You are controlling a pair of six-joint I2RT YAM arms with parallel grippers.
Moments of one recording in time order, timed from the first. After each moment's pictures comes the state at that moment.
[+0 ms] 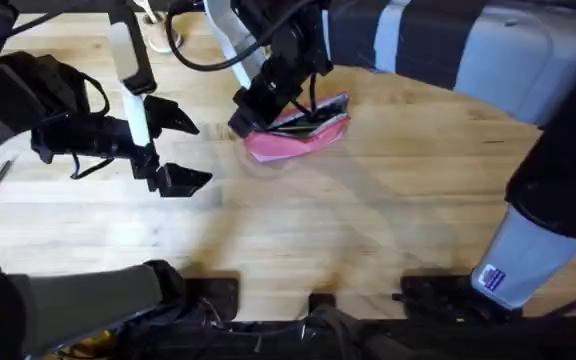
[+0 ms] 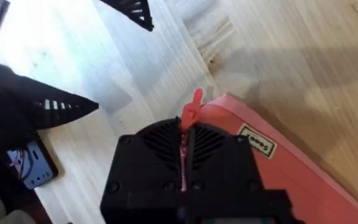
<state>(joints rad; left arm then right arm) 0.41 1.47 0.89 -1.02 0.77 1.59 0.74 2.02 1.67 -0.81 -0.39 -0.16</state>
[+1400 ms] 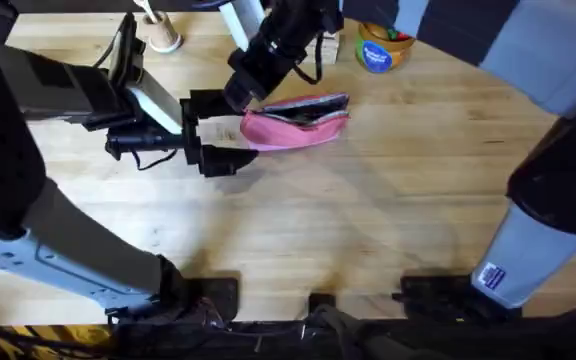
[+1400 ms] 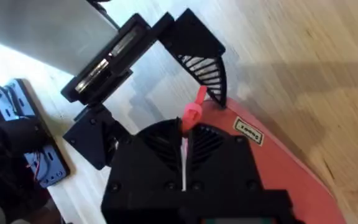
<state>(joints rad) 0.25 1.83 0.89 -0.84 1.36 1.59 0.71 2.02 1.88 -0.97 -0.38 -0.16</state>
